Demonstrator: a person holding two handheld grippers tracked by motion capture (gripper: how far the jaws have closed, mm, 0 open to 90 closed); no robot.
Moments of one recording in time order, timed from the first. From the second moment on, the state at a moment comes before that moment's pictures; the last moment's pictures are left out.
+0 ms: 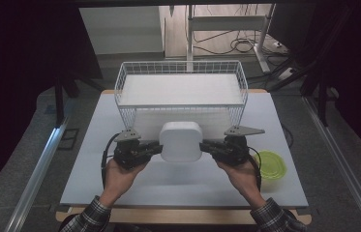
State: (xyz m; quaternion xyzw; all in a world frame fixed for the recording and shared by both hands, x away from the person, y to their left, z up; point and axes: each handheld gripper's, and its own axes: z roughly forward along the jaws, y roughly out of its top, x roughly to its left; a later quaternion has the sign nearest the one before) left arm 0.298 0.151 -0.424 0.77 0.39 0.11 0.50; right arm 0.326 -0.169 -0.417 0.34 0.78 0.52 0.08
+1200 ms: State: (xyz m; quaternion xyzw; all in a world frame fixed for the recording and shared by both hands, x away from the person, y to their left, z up) left arm 0.340 0.165 -0.333 0.74 0.37 0.16 0.53; right arm 0.376 -0.154 -0.331 0.33 0.75 0.56 0.11
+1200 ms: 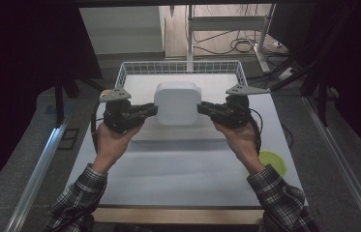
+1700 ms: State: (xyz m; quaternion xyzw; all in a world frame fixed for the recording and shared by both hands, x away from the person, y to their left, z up) left arm 0.381 0.170 -0.325 0.73 0.39 0.15 0.54; right arm 0.413 -0.144 -0.313 0.34 0.75 0.56 0.12
